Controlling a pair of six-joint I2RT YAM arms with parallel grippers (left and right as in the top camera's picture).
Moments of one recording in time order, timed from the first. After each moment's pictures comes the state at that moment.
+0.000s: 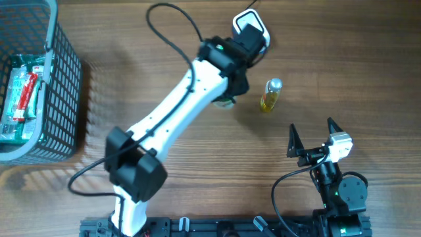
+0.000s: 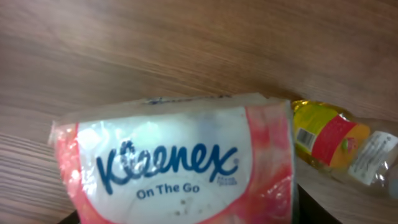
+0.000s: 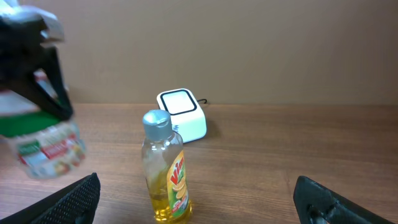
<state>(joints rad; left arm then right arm) -0.72 2.03 1.98 -1.31 -0.16 -0.98 0.10 0.02 0.01 0.00 -0.08 0.07</state>
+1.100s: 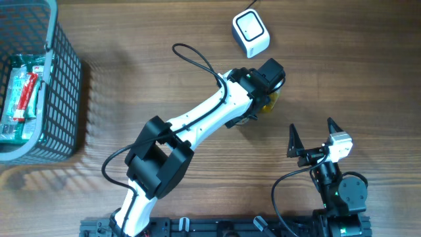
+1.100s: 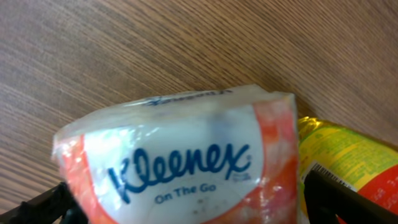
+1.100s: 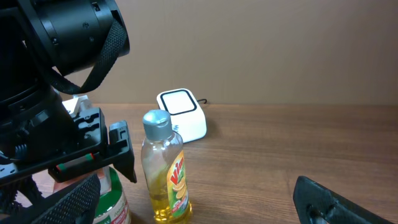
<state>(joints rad) -0.82 2.12 1.75 -1.01 -0.17 -1.36 0.10 0.02 0.01 0.00 -0.08 0.07</state>
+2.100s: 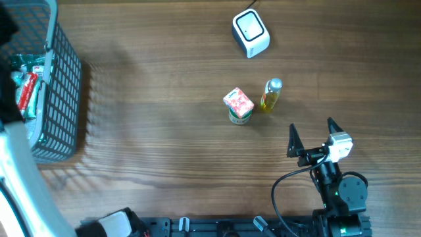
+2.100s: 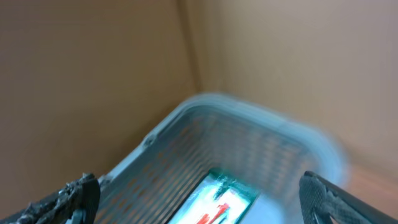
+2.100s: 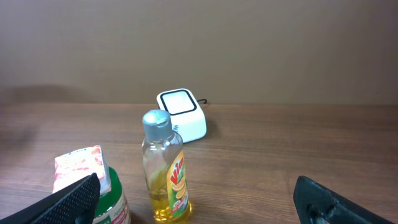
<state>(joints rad) 0.39 1.44 1.89 -0.77 -0.36 0.06 0.10 0.02 0.01 0.00 -0.08 0.07</state>
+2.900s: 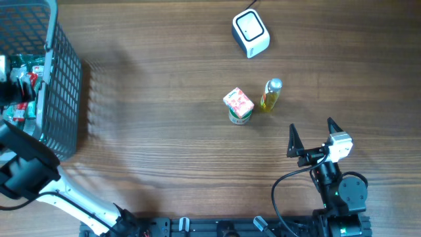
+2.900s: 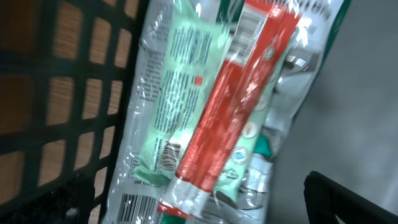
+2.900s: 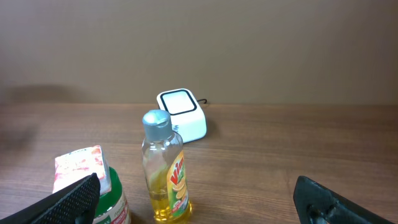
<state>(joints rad) 0.75 2.14 1.88 -0.97 0.01 0.50 0.10 0.02 0.01 0.00 -0.08 0.07</state>
